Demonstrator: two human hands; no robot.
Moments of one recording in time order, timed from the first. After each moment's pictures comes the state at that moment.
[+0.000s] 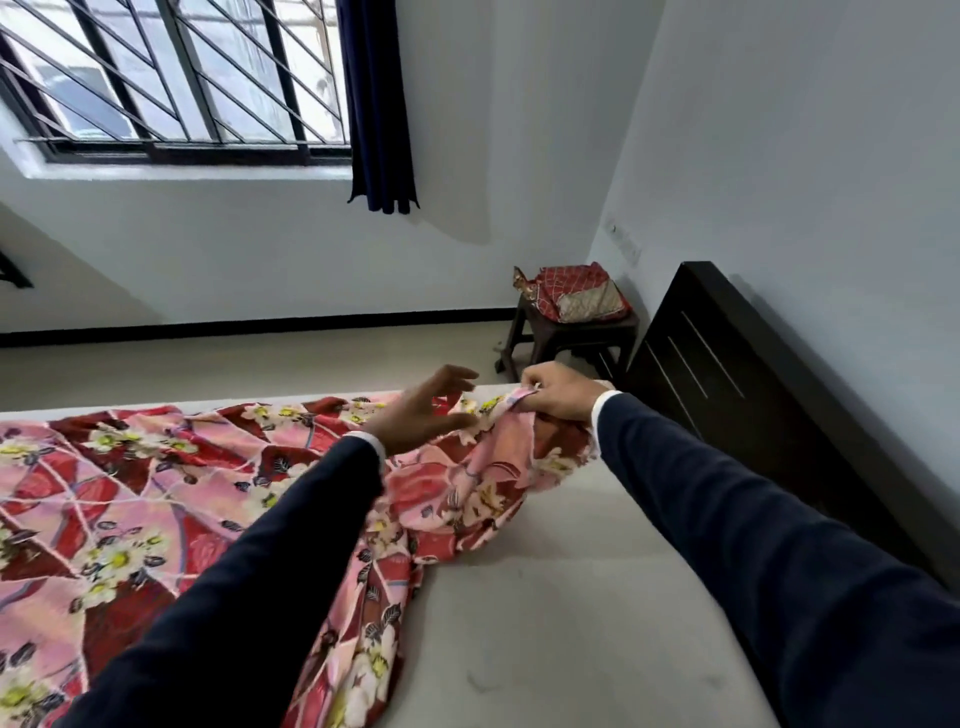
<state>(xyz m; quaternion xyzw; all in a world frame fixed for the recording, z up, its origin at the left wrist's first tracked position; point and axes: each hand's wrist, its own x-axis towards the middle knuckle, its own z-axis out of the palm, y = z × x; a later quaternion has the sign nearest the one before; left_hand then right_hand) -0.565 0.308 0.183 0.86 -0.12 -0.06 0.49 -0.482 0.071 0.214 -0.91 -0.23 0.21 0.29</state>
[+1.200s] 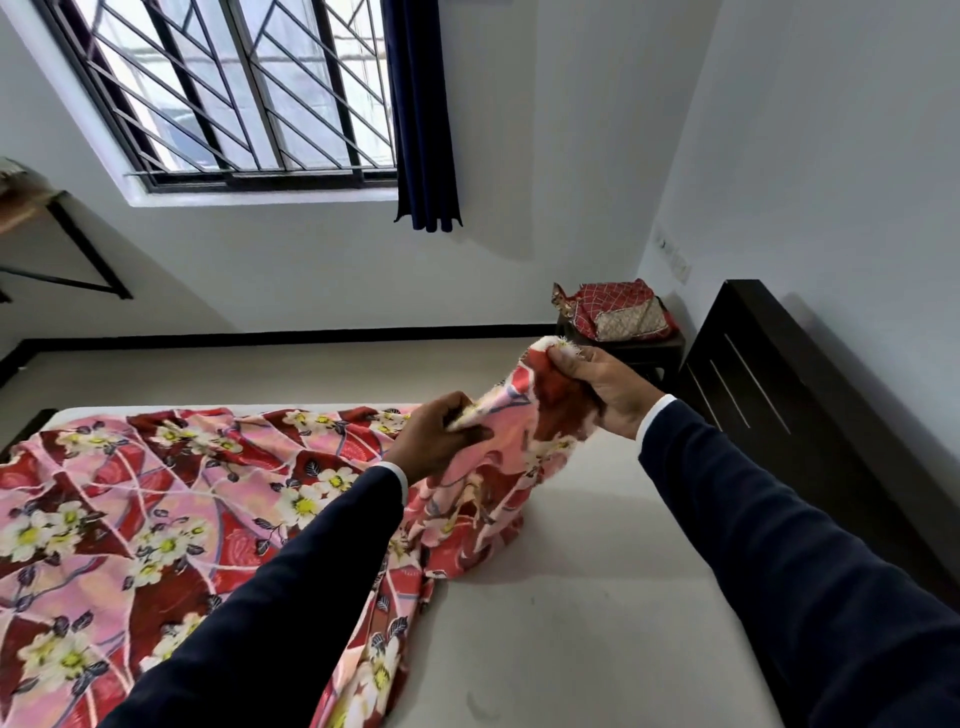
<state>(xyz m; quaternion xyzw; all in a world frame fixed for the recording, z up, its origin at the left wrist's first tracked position) -0.563 0.256 0.179 0.87 0.01 0.05 0.49 -0.468 0.023 0.251 -0.56 -0.15 0.36 0.73</state>
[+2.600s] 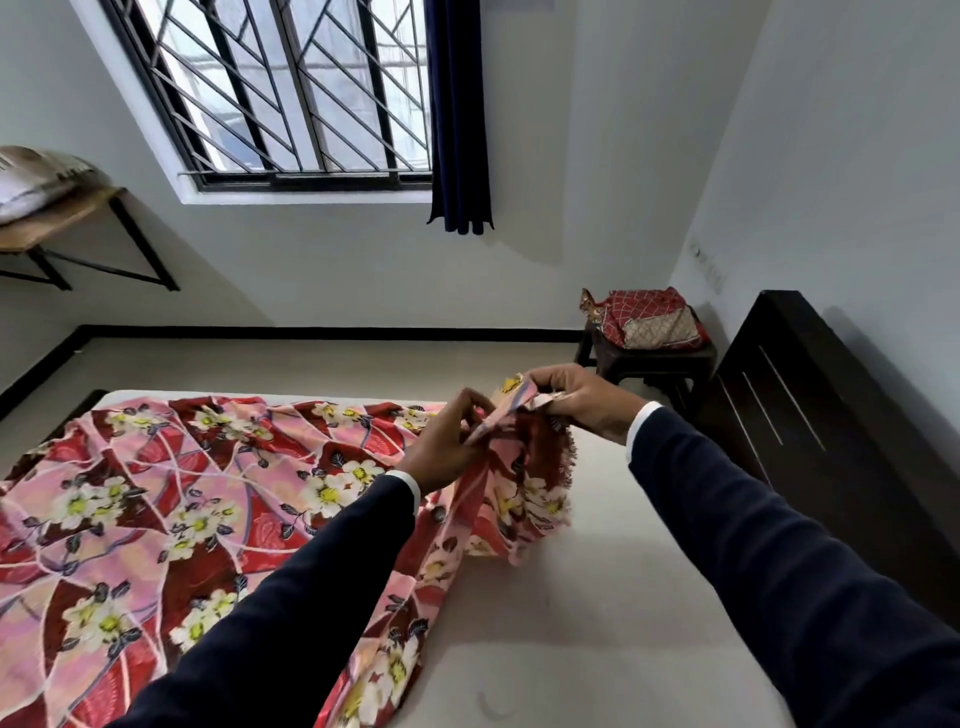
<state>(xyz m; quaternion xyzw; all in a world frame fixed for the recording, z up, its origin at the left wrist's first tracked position) -0.590 0.255 0.184 0.85 0.00 0.06 0.53 -0.481 0.058 0.246 -0.69 -0.36 0.33 0.54</state>
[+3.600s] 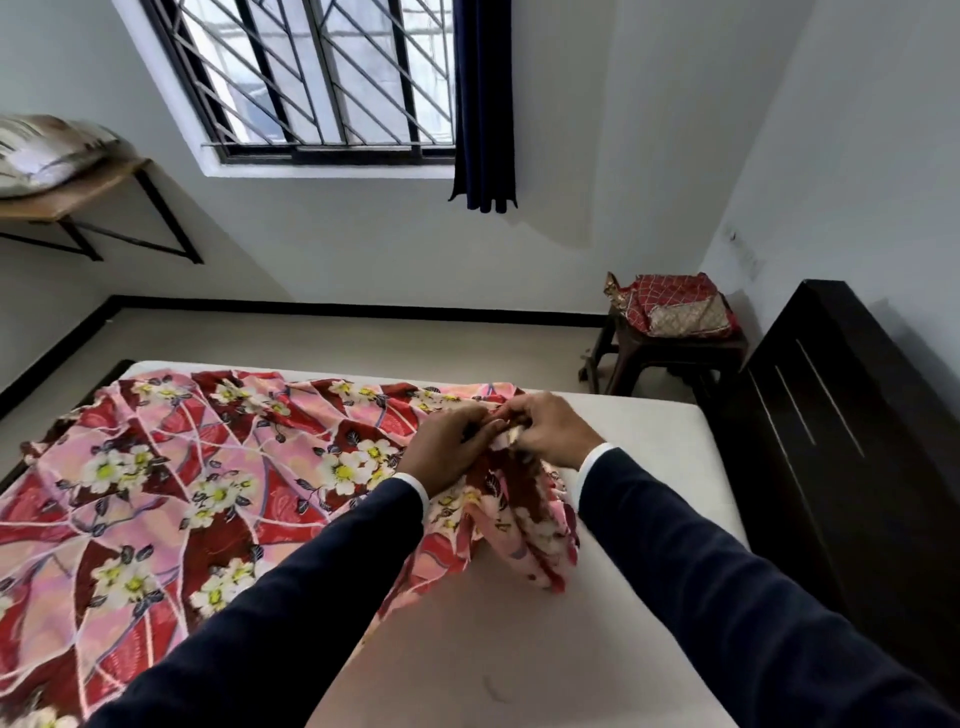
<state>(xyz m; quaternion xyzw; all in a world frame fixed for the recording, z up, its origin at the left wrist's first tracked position) -0.599 0.258 0.173 0.93 0.04 0.11 0.35 -0.499 0.100 0.184 -0.81 -0.36 0.20 0.42</state>
